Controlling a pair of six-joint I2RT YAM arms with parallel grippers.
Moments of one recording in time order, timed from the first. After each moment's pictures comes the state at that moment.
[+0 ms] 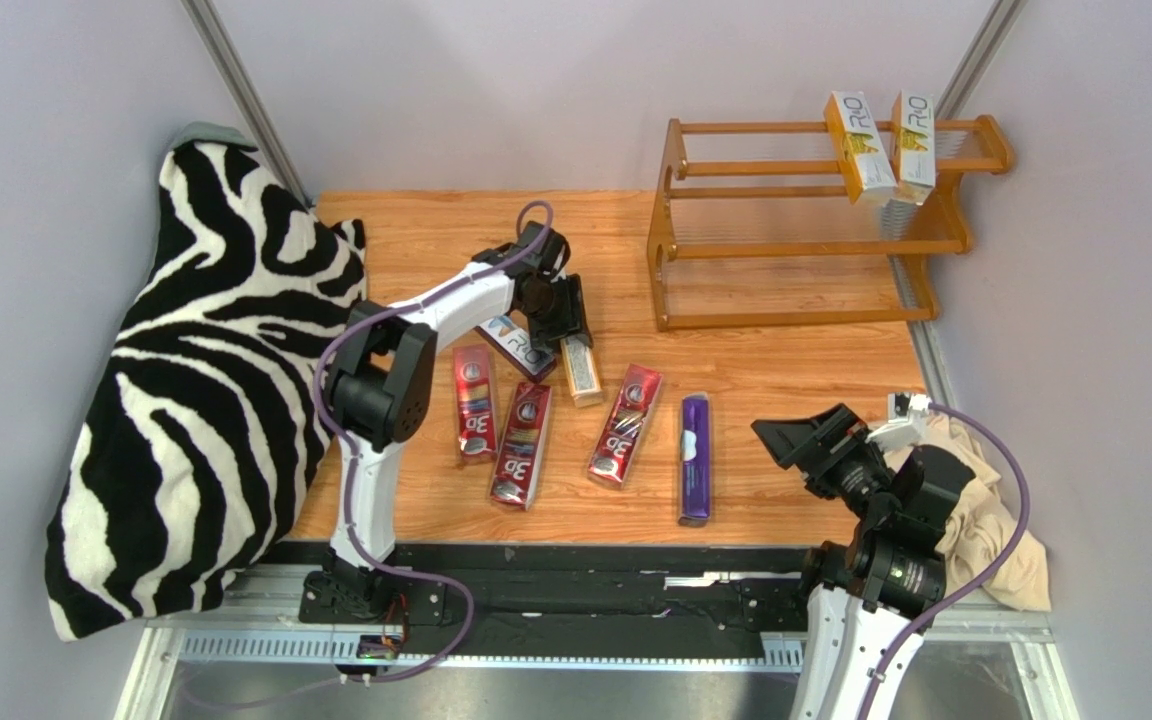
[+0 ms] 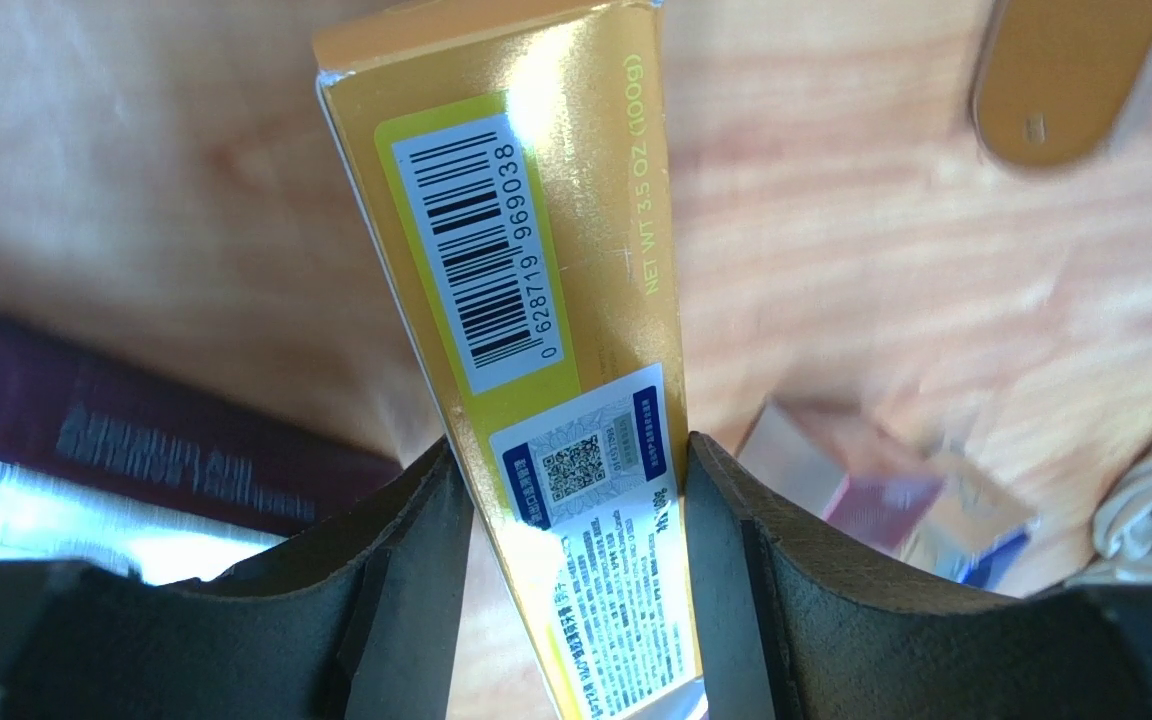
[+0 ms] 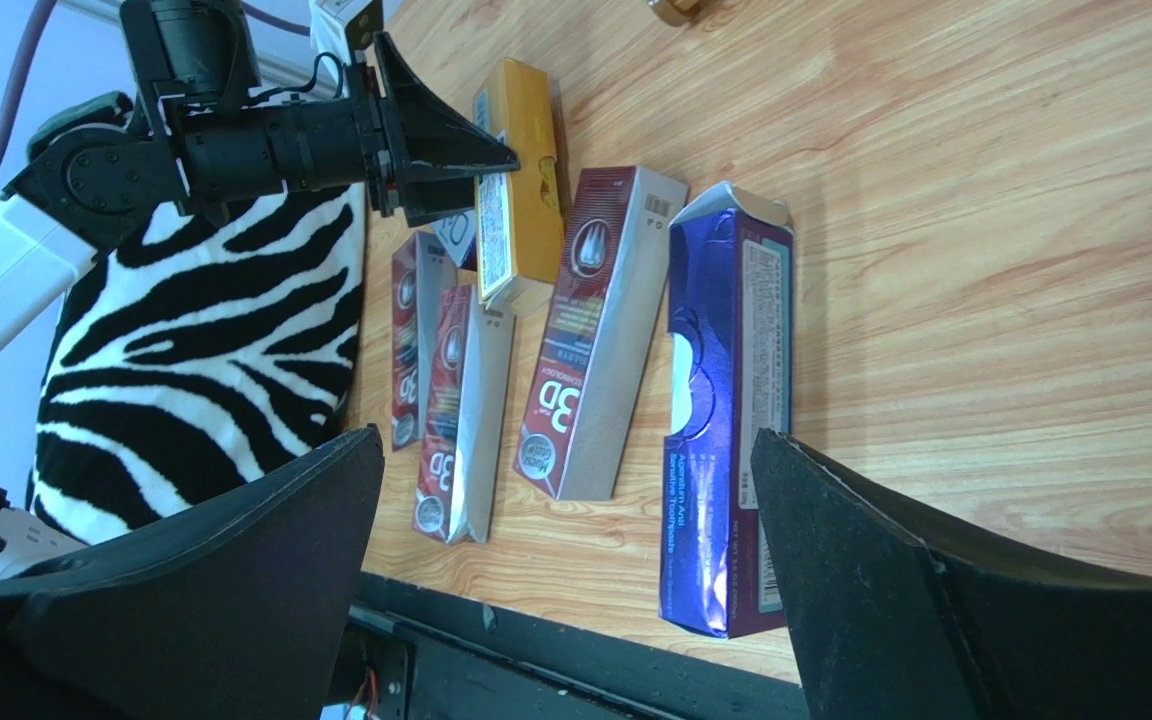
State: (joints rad) left arm -0.50 2.12 1.64 -0.59 0.23 -0.63; right arm -0.42 0.17 0.48 -0.72 -0.78 0.64
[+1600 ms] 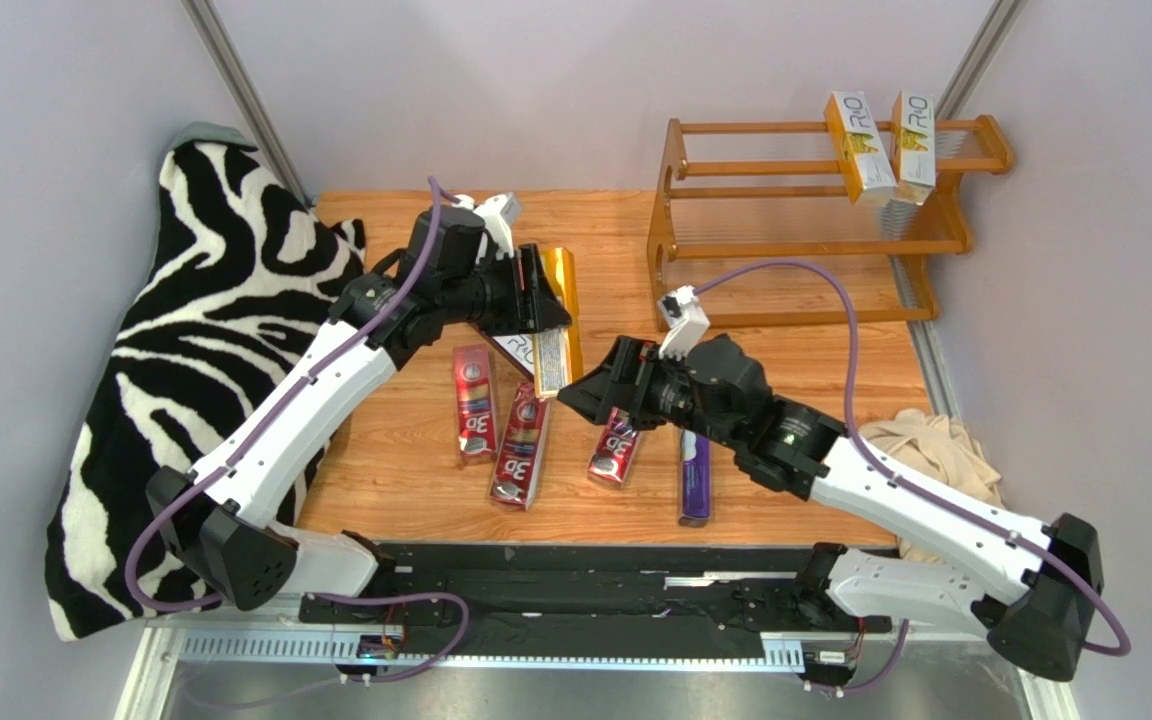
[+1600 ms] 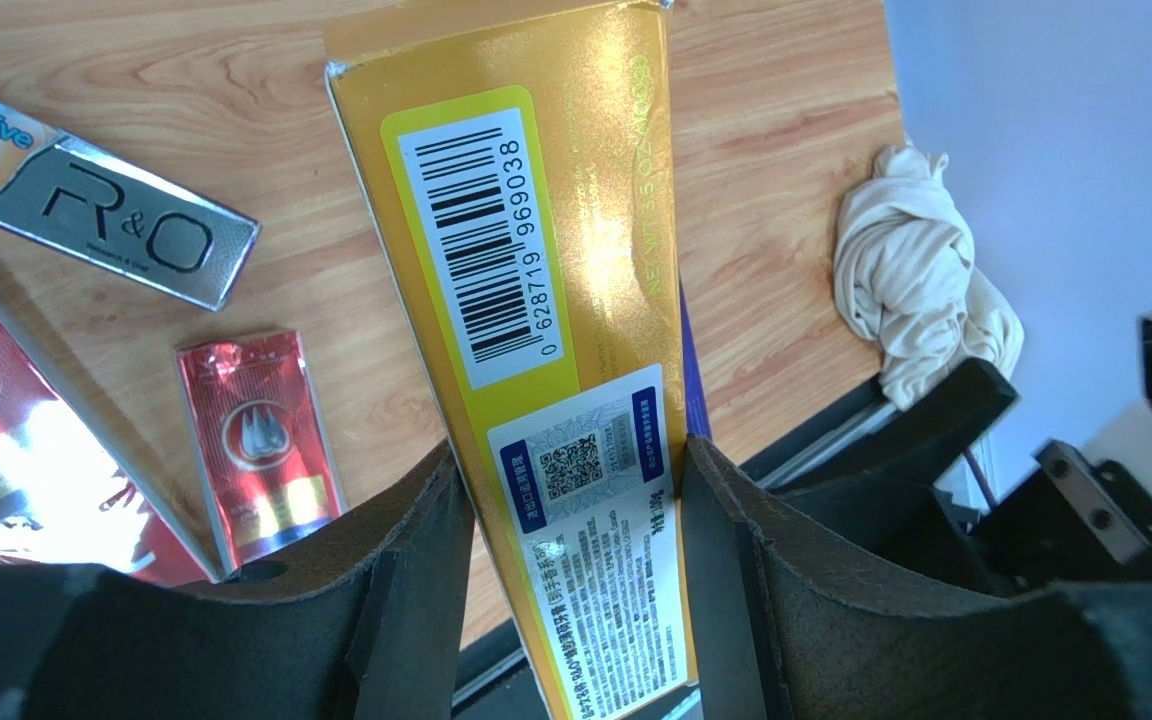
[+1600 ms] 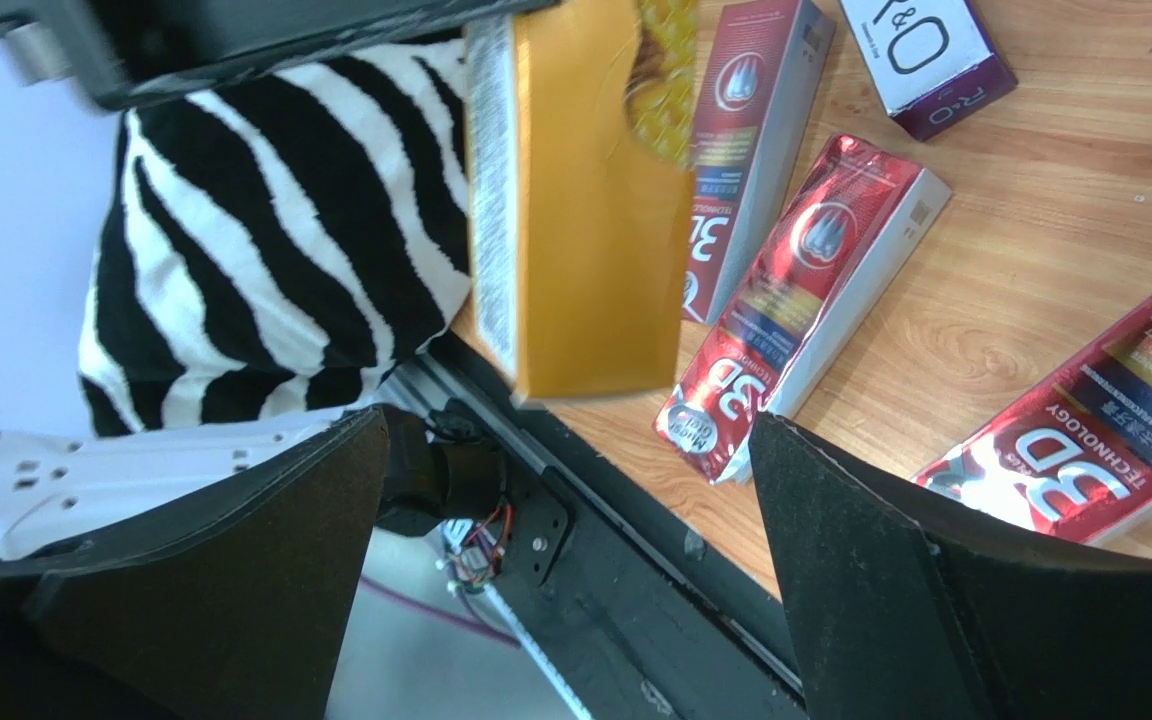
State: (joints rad) left arm -0.57 1.36 1.44 -0.70 0.23 -0.57; right arm 0.92 1.02 0.88 -0.15 -0.01 0.88
